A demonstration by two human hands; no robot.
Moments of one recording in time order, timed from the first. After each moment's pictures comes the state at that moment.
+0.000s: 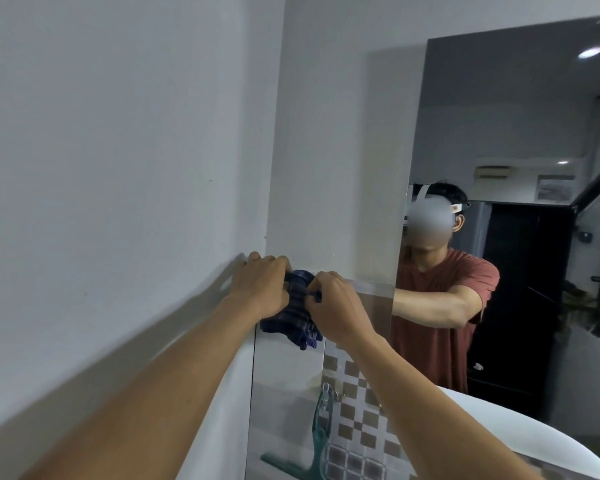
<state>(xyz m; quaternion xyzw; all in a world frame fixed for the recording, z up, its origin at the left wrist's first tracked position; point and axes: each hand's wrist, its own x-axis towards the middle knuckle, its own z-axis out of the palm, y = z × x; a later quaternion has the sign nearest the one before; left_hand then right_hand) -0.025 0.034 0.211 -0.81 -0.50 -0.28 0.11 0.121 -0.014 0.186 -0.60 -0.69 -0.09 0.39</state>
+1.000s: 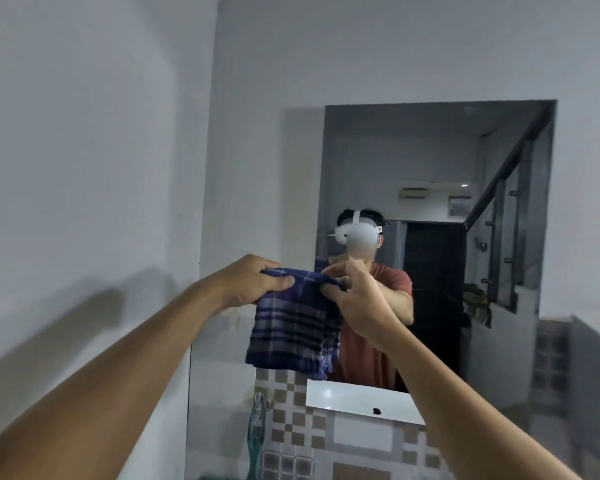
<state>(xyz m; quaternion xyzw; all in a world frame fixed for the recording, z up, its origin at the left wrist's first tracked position) 0.012 -0.067 0.277 -0.86 -0.27 -0.31 -0.30 0.208 -0.159 0.242 -0.53 -0.60 0.09 0.59</state>
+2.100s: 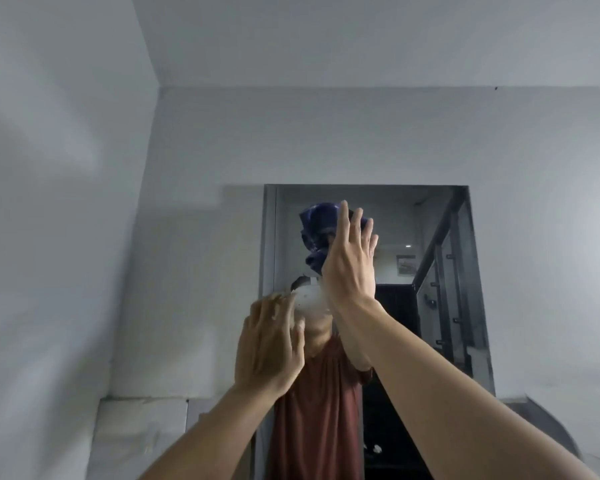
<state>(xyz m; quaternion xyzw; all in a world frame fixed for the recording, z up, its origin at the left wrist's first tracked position) 0.178 -0.041 0.280 -0.75 -0.21 -0.62 0.13 0.293 -0.118 0.396 -0.60 -0.47 -0.44 0.47</state>
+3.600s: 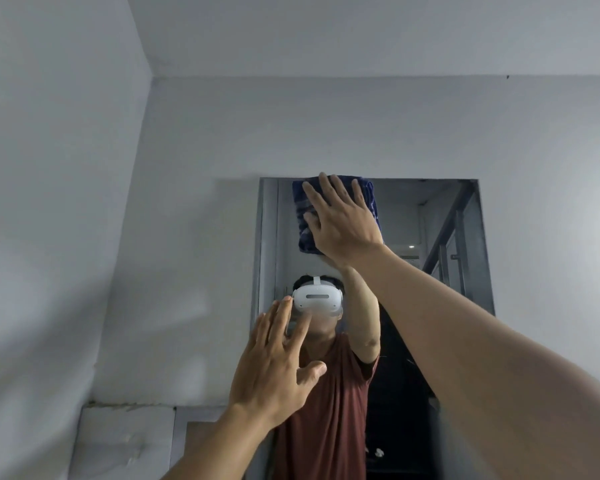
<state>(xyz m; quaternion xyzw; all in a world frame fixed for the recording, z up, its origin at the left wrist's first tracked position) 0.199 -0.019 0.252 -0.79 -0.22 -0.52 0.26 0.326 -0.109 0.466 -0.58 -0.52 -0.58 0.24</state>
